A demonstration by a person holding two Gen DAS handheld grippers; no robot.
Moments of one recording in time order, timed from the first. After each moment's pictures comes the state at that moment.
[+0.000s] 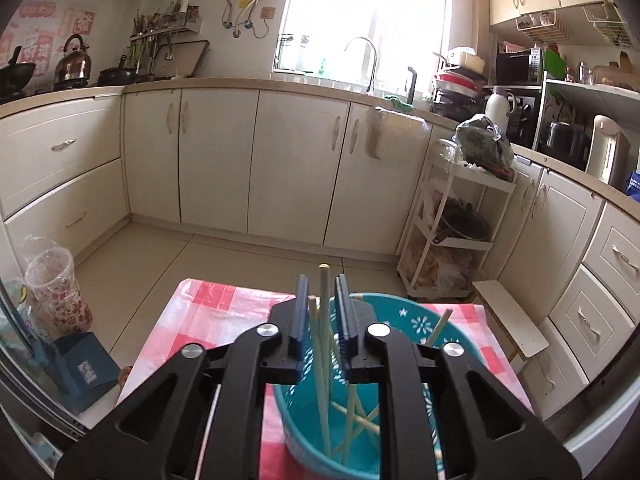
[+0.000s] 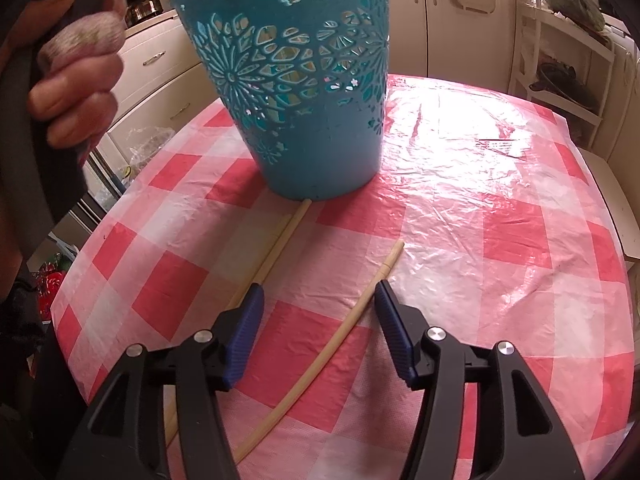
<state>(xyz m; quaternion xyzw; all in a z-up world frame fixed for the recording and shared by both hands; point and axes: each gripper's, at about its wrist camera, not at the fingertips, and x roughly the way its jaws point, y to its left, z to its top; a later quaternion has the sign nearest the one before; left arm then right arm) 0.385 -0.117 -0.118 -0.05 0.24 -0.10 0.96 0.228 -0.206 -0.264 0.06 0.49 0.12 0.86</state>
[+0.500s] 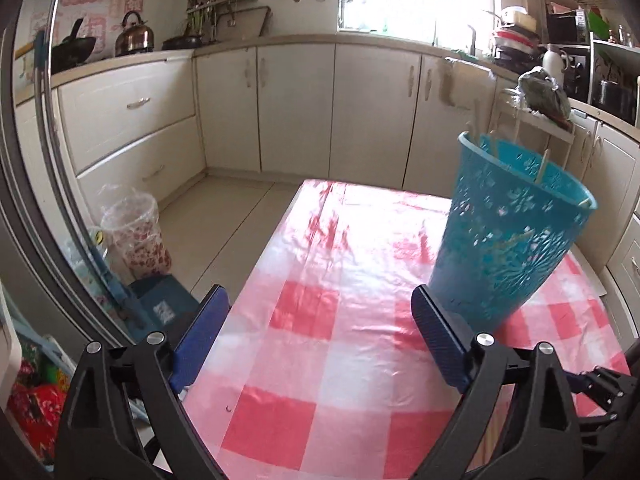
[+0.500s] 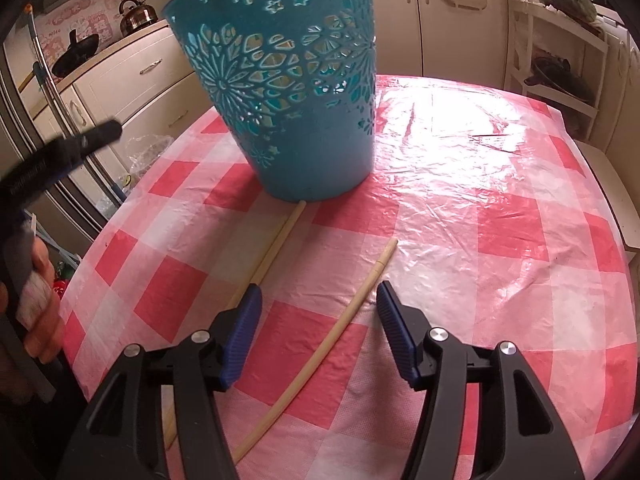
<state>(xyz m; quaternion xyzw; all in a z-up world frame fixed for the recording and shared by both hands) 0.301 -0.015 -0.201 -0.02 0.32 0.01 0.95 0.225 -0.215 -0.263 0.08 0.49 0.11 0.86</state>
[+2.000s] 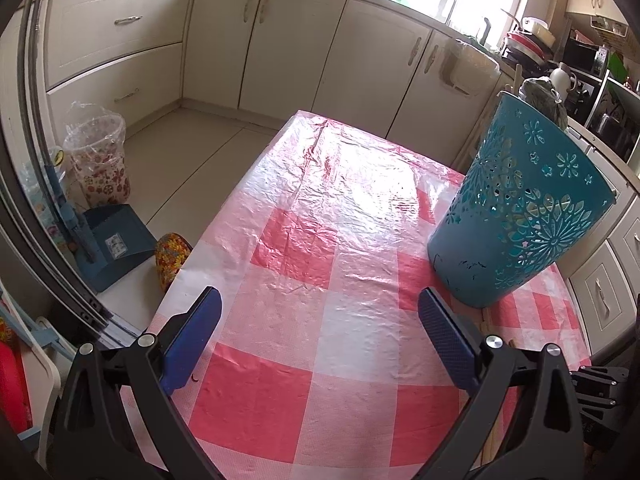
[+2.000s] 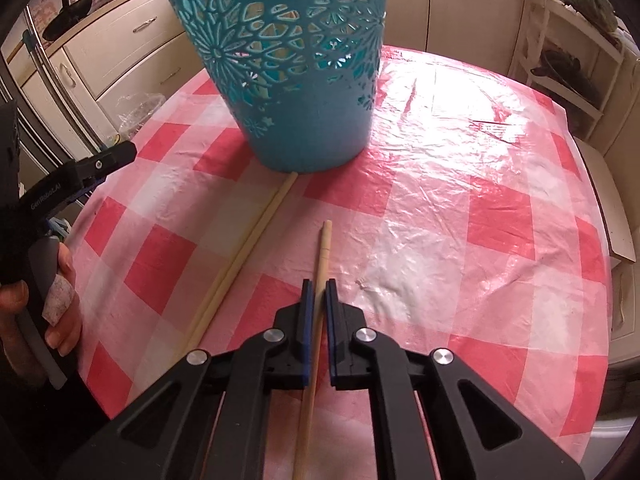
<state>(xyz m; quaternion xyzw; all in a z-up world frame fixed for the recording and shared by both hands) 0.319 0.010 -0.247 -0.12 0.38 -0.05 0.91 0.232 -0.212 -0.257 0.02 0.56 0.11 0.82</state>
